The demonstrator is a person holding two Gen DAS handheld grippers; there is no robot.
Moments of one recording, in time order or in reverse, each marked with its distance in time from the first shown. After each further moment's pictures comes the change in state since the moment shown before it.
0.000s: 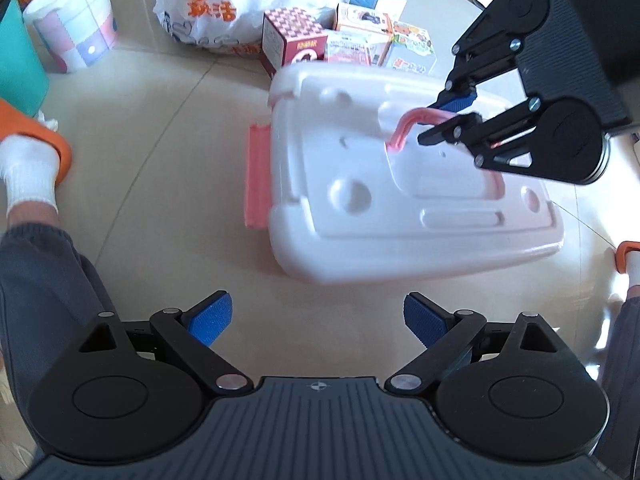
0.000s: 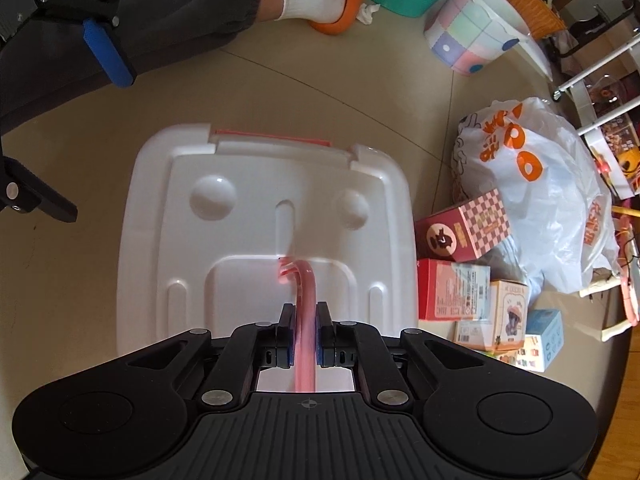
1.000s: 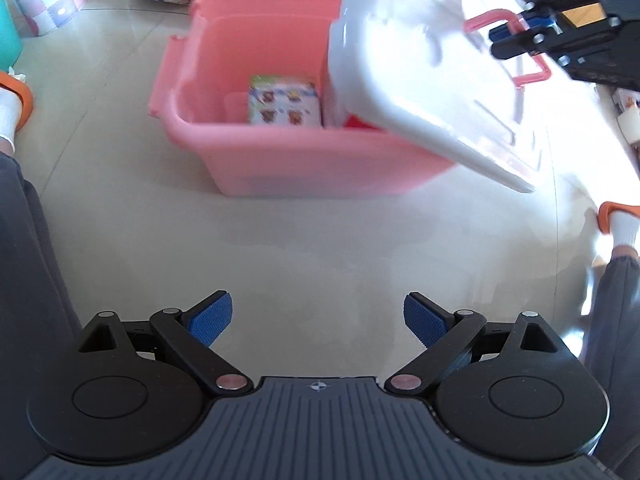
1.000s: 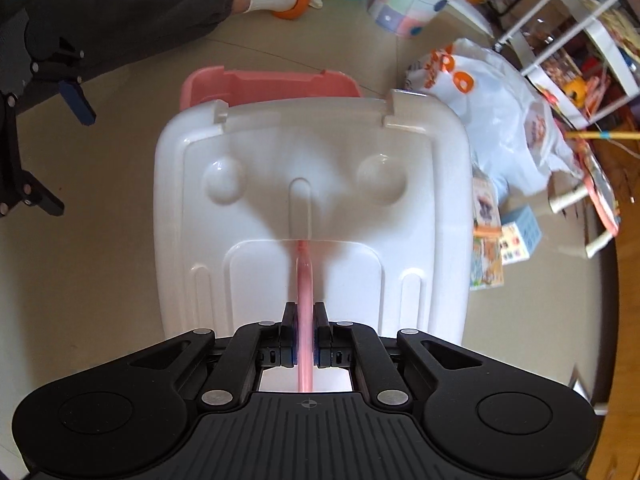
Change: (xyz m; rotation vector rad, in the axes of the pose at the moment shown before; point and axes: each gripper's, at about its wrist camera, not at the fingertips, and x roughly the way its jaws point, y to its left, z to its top) left arm 0.021 -0.061 -0.069 -0.017 0.064 -0.055; right arm -0.070 0.018 -0.110 0.142 -0.018 -0.042
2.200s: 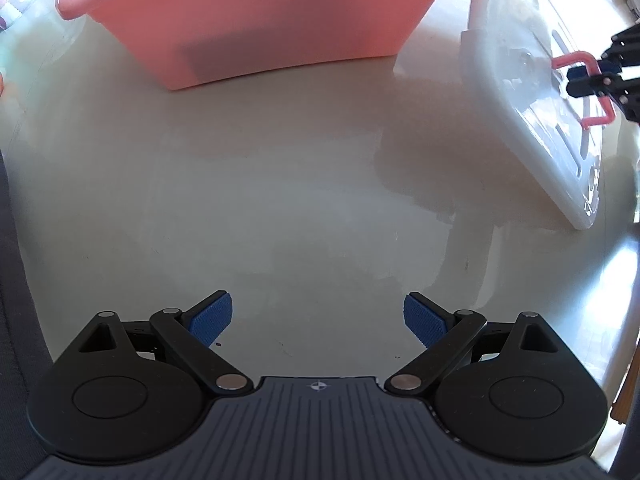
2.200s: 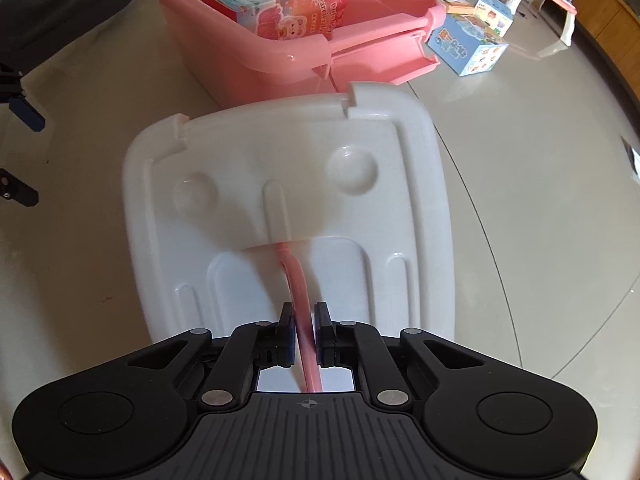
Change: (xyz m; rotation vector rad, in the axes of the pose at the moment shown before) left arm 0.081 -0.055 -0.063 0.137 0.177 0.123; right arm 0.012 0.143 -0.207 0.544 0.023 0.079
